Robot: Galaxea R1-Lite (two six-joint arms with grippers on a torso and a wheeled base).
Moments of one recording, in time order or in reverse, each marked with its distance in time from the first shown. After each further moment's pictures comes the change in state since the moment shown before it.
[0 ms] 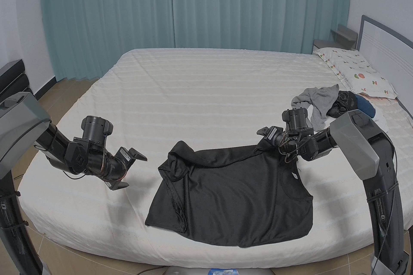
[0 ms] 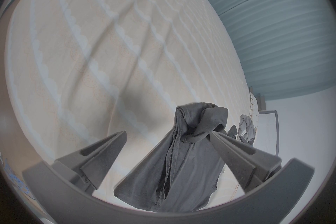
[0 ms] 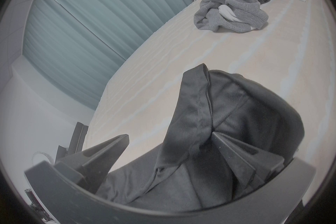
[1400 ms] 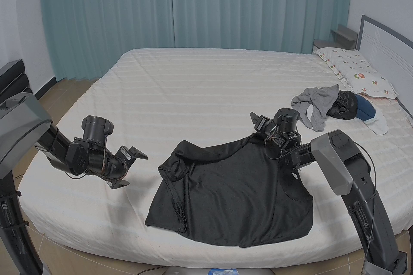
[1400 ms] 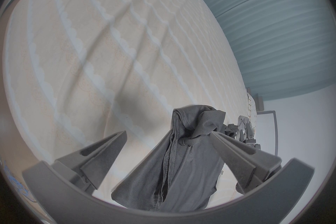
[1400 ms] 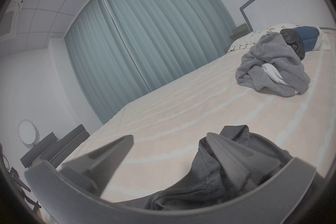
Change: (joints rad) left arm -0.003 0.006 0.003 -0.037 0.006 0.000; right arm 0.037 0.245 -0.307 -0.394 -0.144 -0.305
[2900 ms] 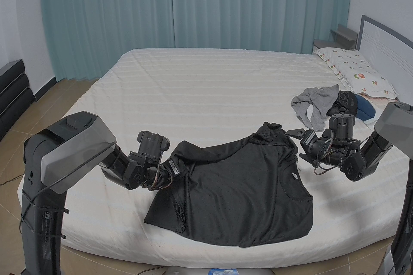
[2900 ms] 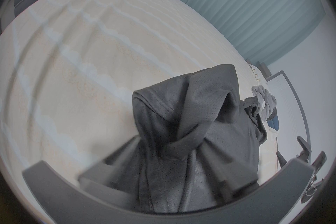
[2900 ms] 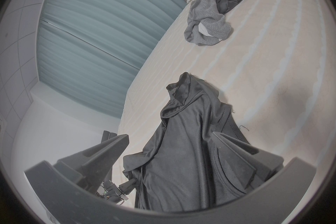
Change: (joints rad) left arm -0.234 0.307 -0.257 -0.083 0.243 0.184; right arm -0.139 -0.661 1.103 -0.102 0.348 0.442
